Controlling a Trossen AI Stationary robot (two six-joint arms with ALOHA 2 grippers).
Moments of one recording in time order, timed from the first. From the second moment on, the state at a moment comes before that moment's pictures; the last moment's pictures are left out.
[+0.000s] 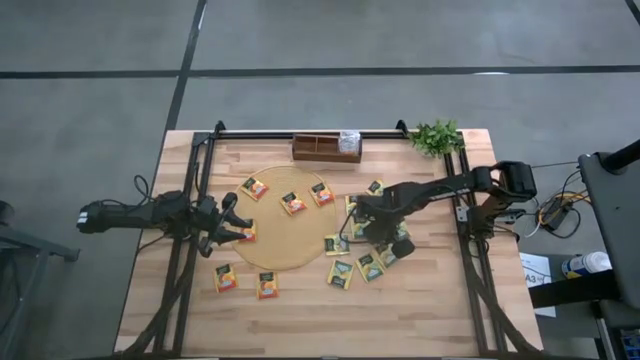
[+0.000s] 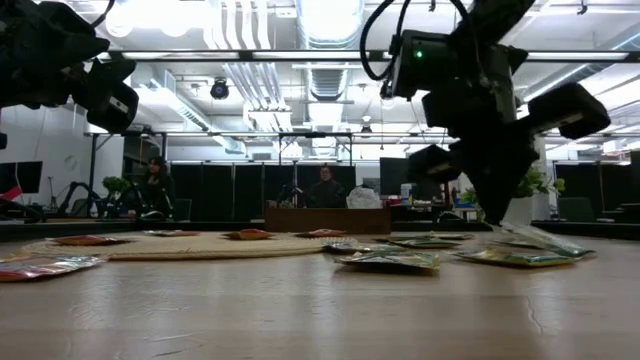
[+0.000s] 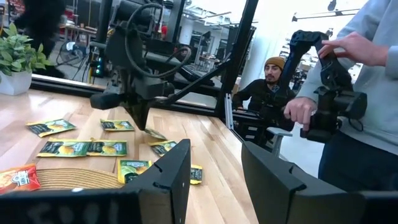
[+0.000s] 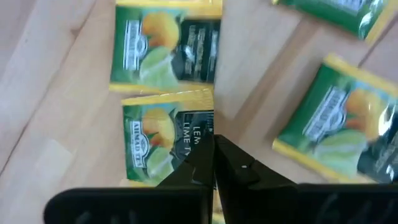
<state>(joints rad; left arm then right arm) -0.03 0.05 0.01 0.05 0.25 -0.27 -0.03 1.66 0.96 -0.72 -0.34 -0.53</state>
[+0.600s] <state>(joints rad) -0.03 0.05 0.01 0.05 0.25 -0.27 -0.04 1.63 1.18 -0.97 -0.31 -0.45</state>
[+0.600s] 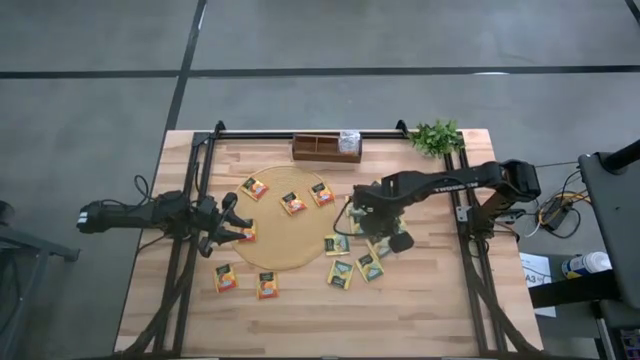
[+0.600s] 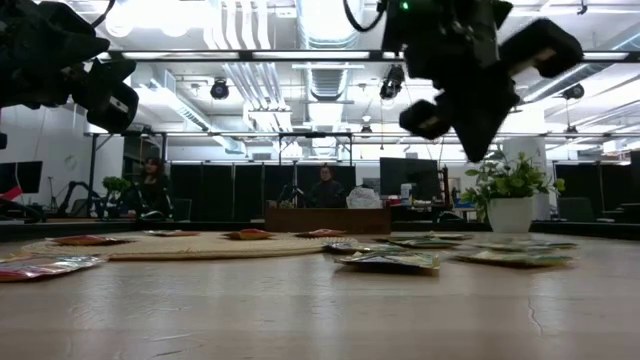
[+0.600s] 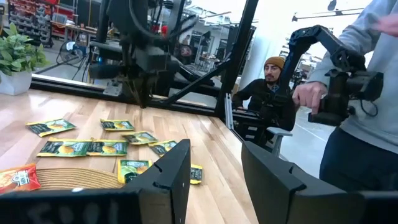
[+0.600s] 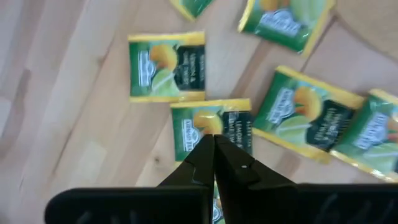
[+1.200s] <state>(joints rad) -0.03 0.05 0.01 0.05 0.25 -0.27 -0.05 1.64 1.29 -0.99 -0.27 -0.38</state>
